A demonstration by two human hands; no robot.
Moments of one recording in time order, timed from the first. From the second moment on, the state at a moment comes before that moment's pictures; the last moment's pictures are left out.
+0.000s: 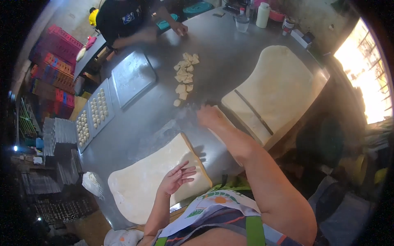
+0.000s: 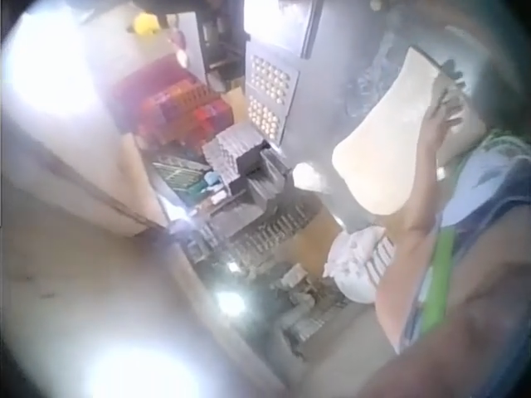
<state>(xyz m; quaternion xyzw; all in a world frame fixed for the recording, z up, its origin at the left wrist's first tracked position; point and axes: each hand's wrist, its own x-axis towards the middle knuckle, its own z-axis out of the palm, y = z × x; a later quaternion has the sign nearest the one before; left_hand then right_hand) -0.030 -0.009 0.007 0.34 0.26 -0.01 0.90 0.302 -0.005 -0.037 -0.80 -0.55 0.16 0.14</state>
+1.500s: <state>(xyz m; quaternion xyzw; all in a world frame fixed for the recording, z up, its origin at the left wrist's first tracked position) 0.007 -0.051 -0.003 0.87 0.01 0.19 0.45 0.084 -0.168 0.149 -0.55 -0.55 0.24 0.58</state>
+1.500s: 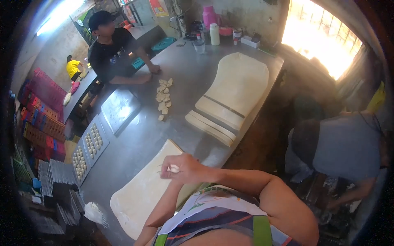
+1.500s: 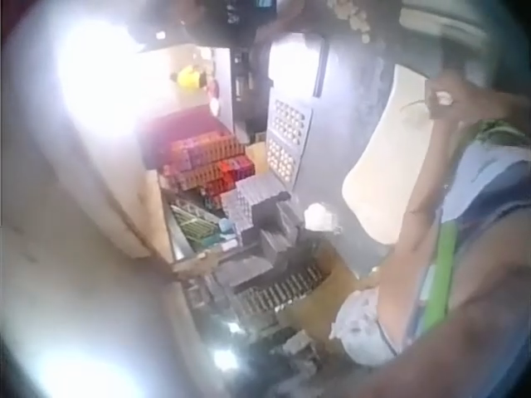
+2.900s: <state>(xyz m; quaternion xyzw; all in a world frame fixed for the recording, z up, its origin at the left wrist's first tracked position) 0.019 -0.013 0.016 0.79 0.06 0.21 0.57 0.145 -0.143 0.071 -0.66 -0.54 0.29 0.44</state>
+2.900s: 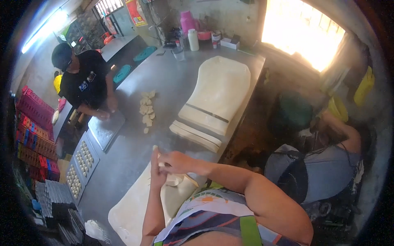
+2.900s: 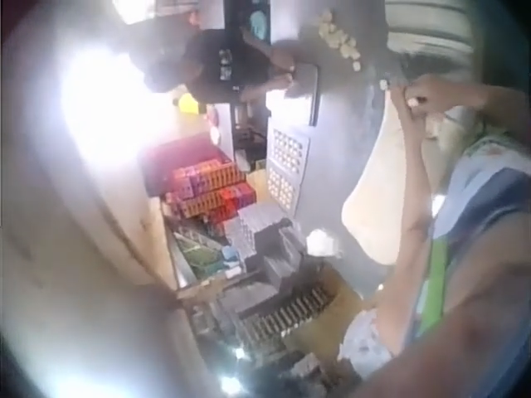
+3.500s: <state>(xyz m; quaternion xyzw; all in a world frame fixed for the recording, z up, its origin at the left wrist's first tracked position) 0.005 -0.067 0.048 0.88 0.12 0.15 0.44 0.197 -0.147 -0.037 -0.81 -0.50 0.19 0.22</state>
